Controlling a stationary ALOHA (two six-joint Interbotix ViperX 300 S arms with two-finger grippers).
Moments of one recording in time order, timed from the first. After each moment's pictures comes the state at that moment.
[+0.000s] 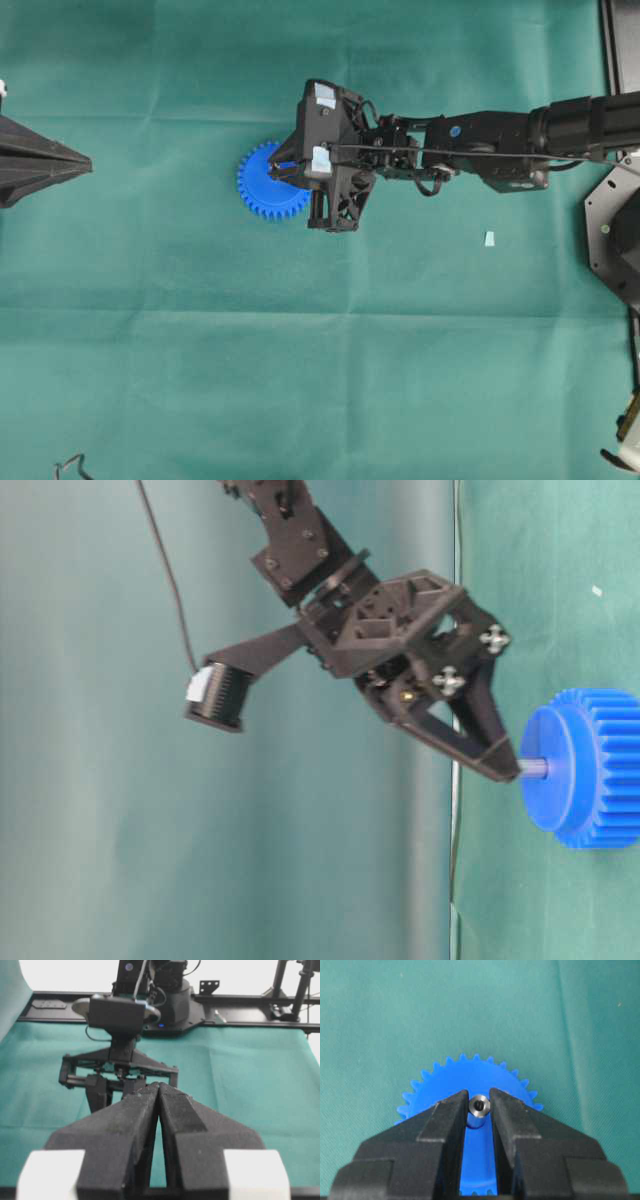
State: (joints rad) left arm 0.00 -0.97 1.16 0.01 -0.23 -0.01; right arm -0.15 0.19 0.57 0.06 -0.10 0.01
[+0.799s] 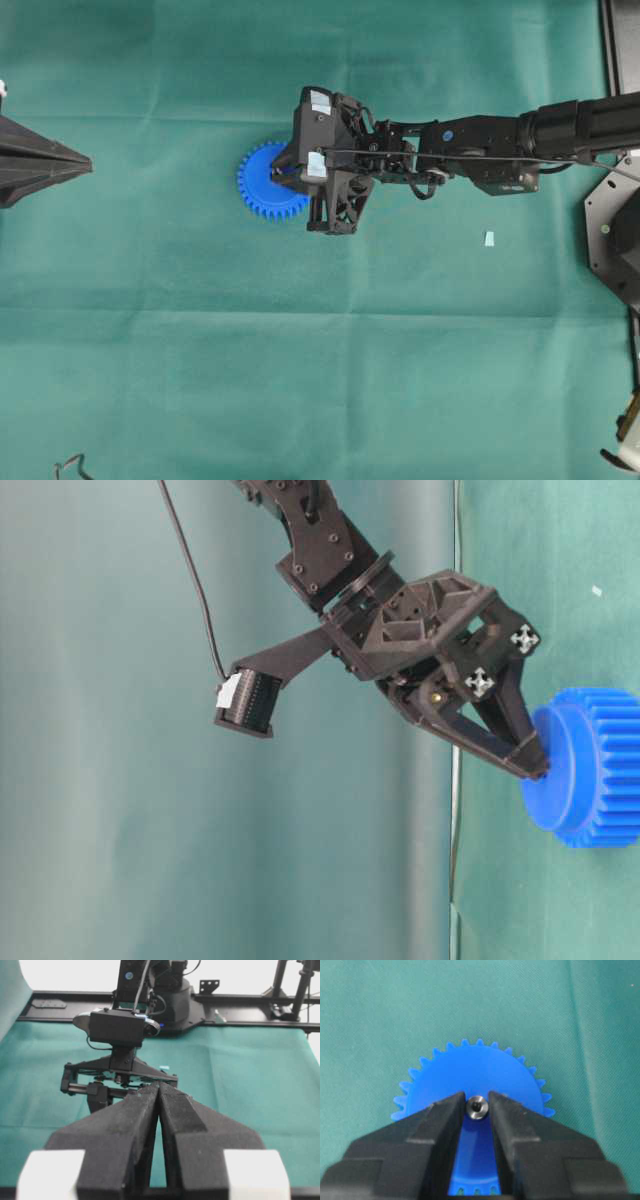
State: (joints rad) left arm 0.00 -0.97 1.16 0.01 -0.23 -0.01; right arm -0.15 0.21 0.56 0.06 -0.10 0.01
